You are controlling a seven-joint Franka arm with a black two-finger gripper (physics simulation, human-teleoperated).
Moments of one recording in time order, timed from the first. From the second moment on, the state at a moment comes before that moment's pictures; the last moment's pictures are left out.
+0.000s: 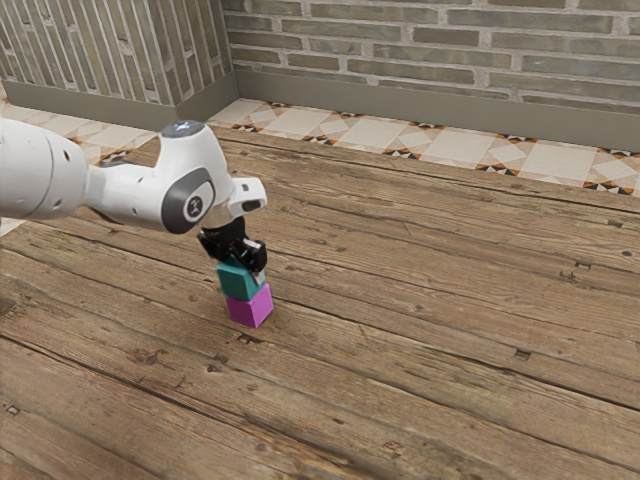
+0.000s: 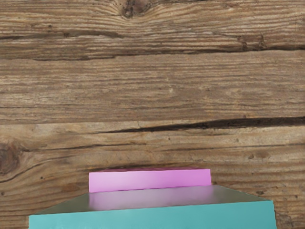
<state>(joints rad) 0.14 0.35 -0.10 -1.91 0.01 2.42 0.07</state>
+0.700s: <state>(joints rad) 0.14 0.34 -0.11 -1.93 0.01 2.43 0.13</state>
